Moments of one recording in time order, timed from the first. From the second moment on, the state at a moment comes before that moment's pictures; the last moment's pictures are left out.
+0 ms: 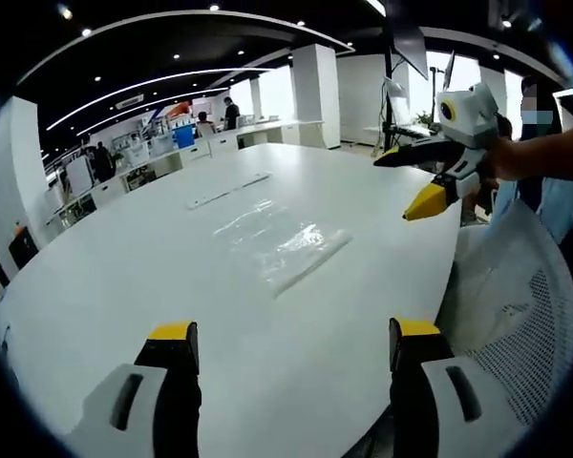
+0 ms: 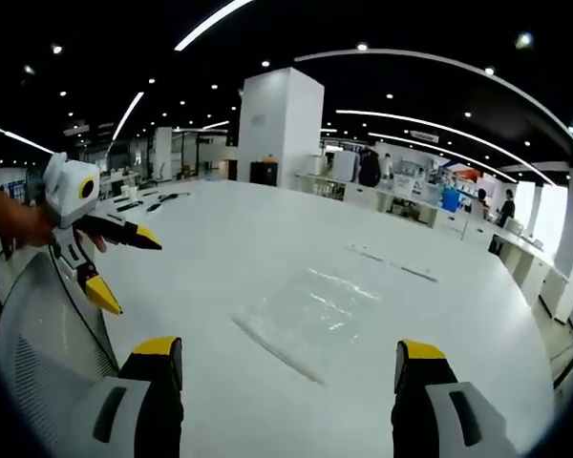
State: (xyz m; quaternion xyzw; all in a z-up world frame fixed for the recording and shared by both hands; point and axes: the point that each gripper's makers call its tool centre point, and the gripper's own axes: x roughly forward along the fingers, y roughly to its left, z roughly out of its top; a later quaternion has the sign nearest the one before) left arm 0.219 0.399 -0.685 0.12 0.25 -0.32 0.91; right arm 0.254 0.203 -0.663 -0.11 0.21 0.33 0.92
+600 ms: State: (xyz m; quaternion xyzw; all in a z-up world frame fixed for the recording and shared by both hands) left arm 0.210 0.403 -0.683 0.12 0.25 -0.31 0.91; right arm 0.240 0.194 -0.665 -0.10 0.20 0.31 0.92
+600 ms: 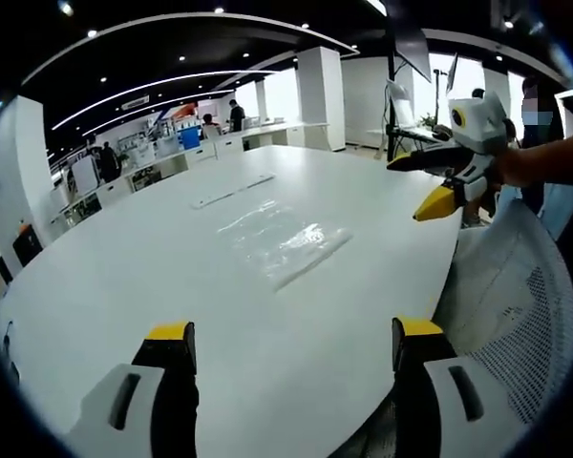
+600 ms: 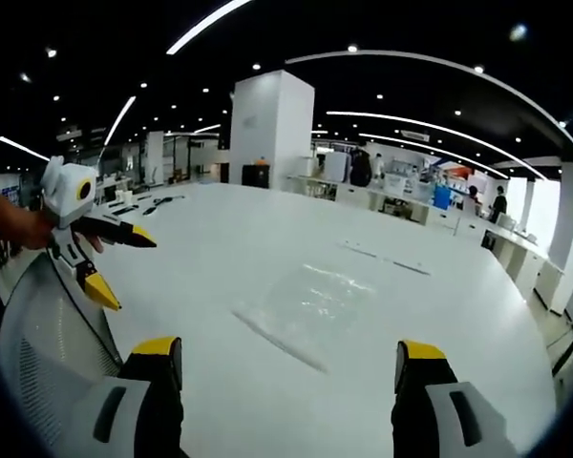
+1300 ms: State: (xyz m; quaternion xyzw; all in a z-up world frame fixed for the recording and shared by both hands) left arm 0.209 0.412 -0.688 0.11 0.25 -0.31 0.91; right arm 0.234 0.193 -0.667 -0.09 0.21 0.30 0.93
